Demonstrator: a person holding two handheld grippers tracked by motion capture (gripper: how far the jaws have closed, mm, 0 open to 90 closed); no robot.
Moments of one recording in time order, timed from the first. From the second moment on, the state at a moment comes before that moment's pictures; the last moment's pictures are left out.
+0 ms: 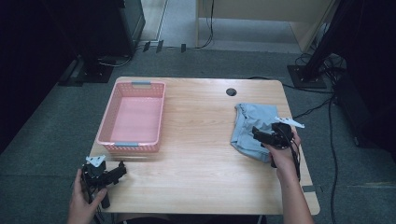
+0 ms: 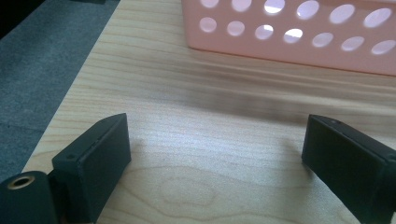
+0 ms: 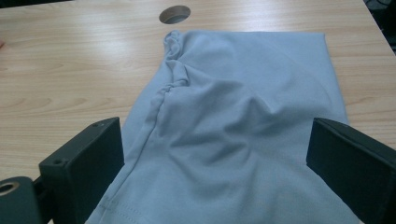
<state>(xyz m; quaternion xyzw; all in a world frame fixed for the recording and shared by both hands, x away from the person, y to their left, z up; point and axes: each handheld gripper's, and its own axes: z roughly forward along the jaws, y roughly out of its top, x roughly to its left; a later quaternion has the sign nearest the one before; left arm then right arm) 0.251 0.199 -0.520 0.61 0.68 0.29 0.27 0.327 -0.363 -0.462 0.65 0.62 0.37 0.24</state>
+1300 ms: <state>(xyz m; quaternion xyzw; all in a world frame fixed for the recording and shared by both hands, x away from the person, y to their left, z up) 0.251 0.199 -0.520 0.61 0.68 0.29 0.26 0.373 -0.333 -0.504 0.67 0.64 0.30 0.20</state>
